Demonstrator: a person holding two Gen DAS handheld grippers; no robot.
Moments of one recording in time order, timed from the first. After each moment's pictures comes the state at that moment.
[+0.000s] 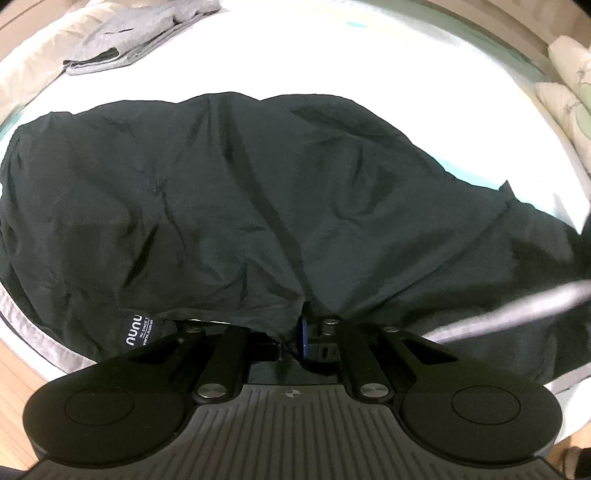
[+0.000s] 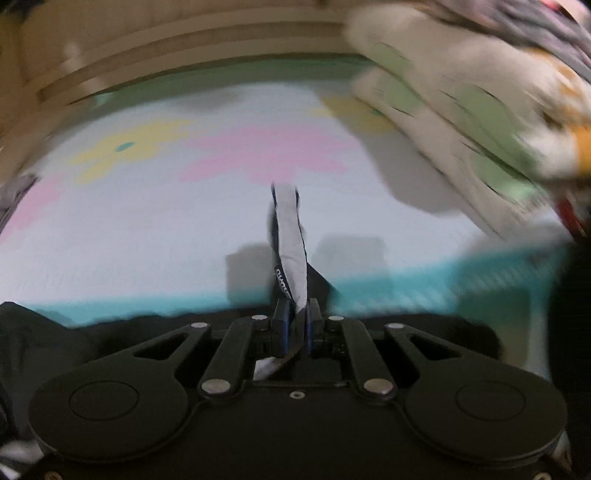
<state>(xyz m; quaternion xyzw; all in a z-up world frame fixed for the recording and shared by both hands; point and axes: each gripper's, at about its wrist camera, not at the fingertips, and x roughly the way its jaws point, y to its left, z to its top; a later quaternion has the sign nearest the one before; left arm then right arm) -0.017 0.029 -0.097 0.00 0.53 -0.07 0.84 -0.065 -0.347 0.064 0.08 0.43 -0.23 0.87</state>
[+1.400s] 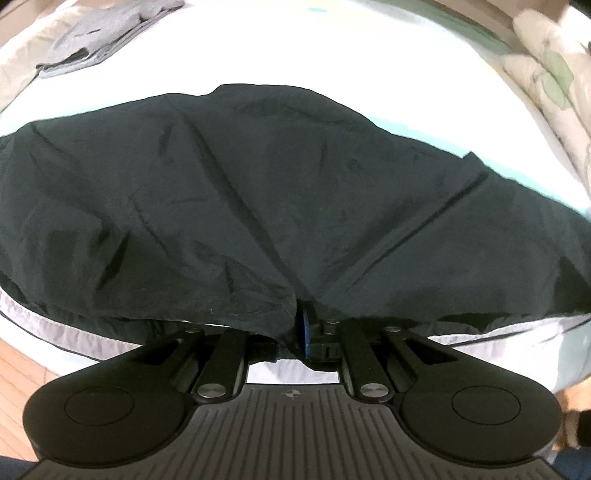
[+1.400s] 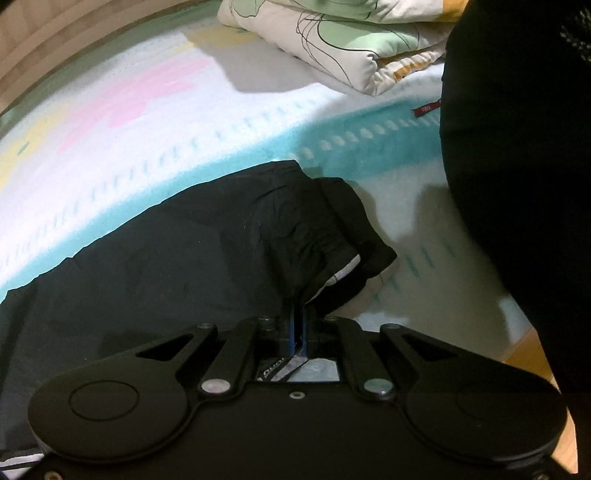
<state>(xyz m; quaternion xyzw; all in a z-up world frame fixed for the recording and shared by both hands) -0.037 0.018 -0.097 0.02 0.54 -0.12 0.83 -0.152 -0.411 0.025 0.18 0.49 -0.33 0.79</state>
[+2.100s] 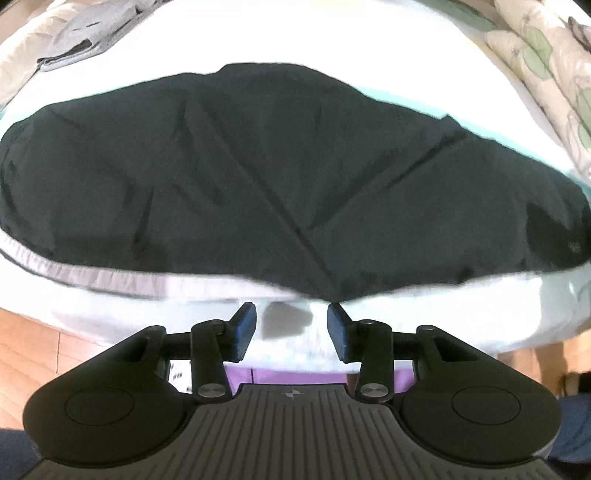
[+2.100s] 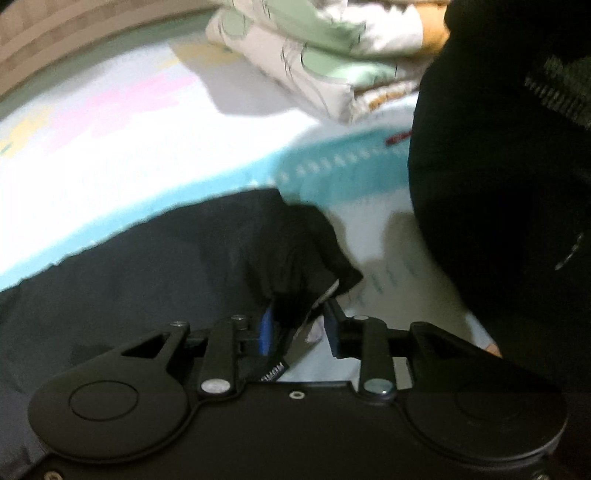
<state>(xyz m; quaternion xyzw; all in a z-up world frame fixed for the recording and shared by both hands) -0.078 0.039 -0.082 0.04 0.57 -0.14 0.81 -0.153 -0.401 0.043 0.13 0.47 -0.37 0.79</state>
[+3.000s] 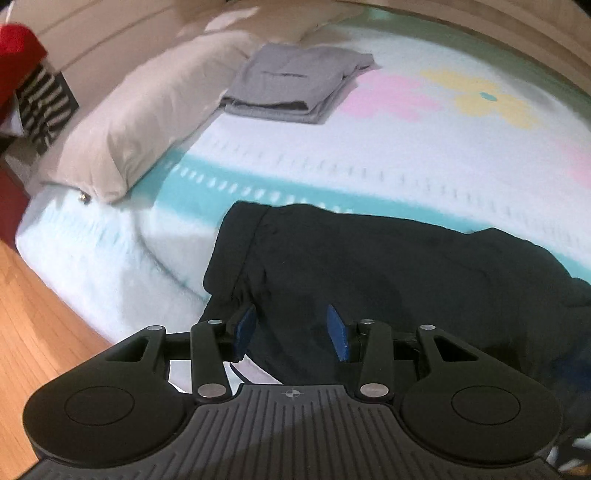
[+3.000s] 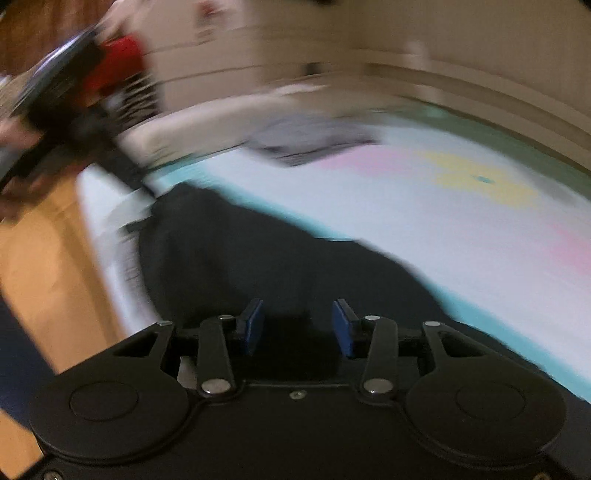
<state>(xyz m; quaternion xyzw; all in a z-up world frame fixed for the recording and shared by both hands) 0.042 0.219 -0.016 0.02 0.51 0.05 0.86 -0.054 -0.035 0.041 -0.10 0.37 0.25 0.89</state>
